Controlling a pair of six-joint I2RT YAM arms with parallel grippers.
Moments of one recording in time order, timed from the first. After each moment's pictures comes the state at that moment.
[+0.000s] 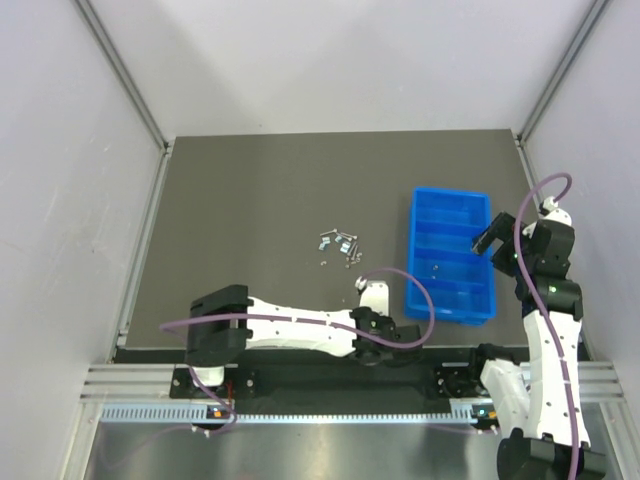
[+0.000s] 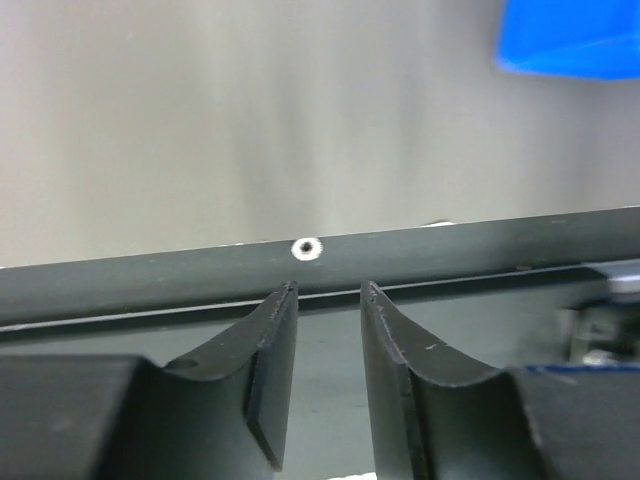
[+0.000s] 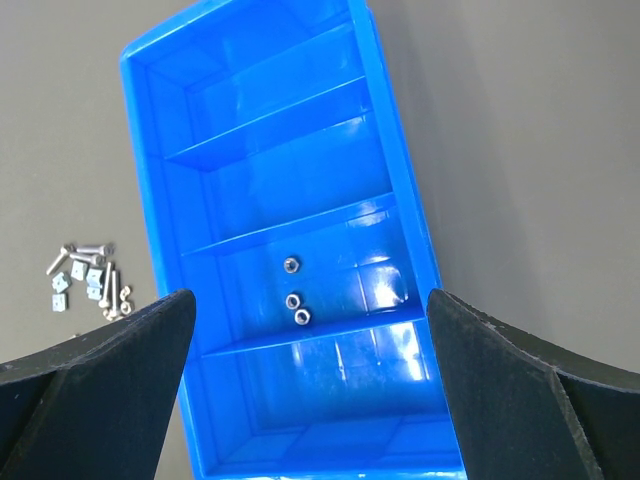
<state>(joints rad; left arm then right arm) -1.51 1.84 1.36 -0.87 -0.53 -1.43 -0.21 0.71 0.79 -0.68 -0.10 0.40</state>
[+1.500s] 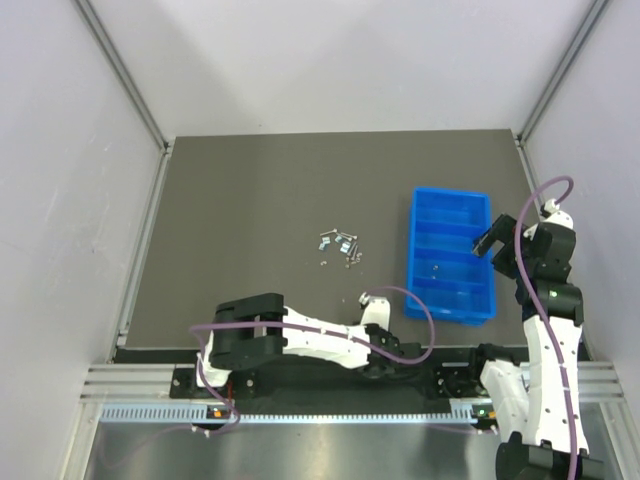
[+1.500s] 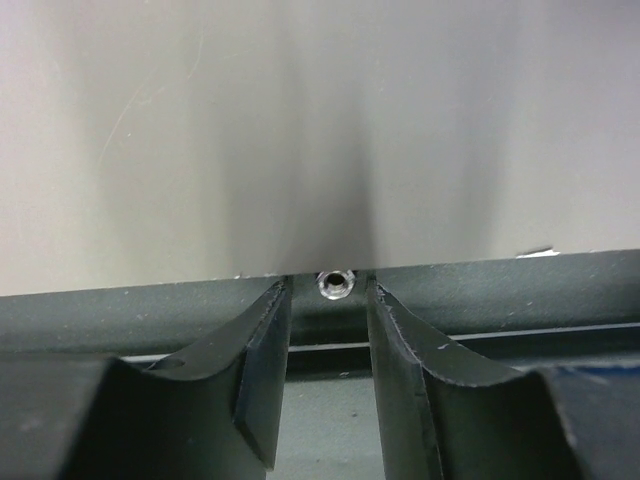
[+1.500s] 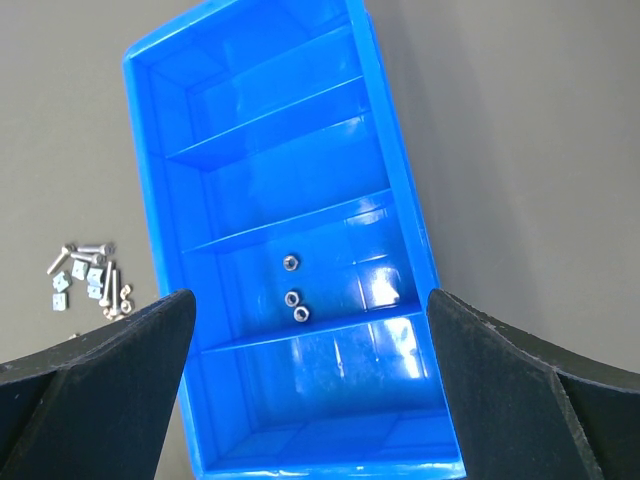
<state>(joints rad) -1.53 1.99 1.29 -0.78 -0.54 -1.44 -0.21 0.68 0.79 -0.70 -0.09 0.40</state>
